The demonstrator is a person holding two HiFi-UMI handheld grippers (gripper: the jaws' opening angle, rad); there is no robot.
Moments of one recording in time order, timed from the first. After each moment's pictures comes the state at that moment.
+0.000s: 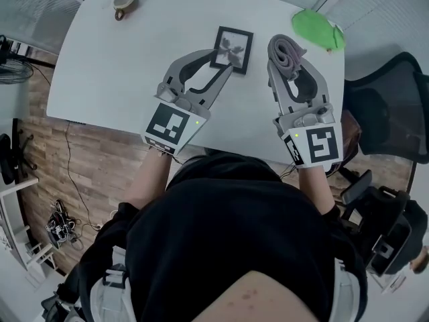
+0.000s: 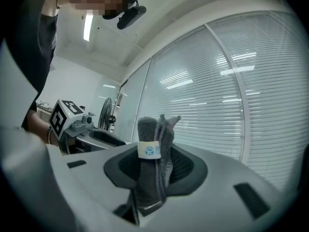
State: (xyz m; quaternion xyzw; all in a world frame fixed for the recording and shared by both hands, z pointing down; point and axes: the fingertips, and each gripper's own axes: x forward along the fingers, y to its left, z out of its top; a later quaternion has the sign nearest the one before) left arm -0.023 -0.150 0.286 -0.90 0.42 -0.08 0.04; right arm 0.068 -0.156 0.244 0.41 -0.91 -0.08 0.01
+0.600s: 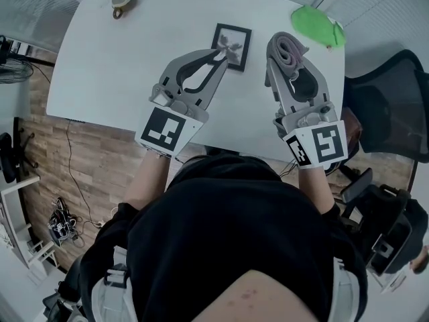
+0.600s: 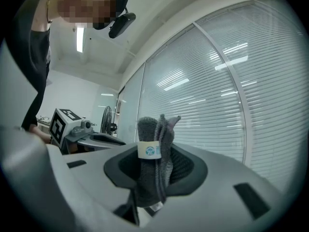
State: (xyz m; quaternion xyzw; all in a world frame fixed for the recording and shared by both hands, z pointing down) left arm -0.018 -0.143 0.262 -0.90 0.43 -0.05 0.07; right arm 0.075 -0.154 0.241 0.40 -0.92 -0.03 -0.03
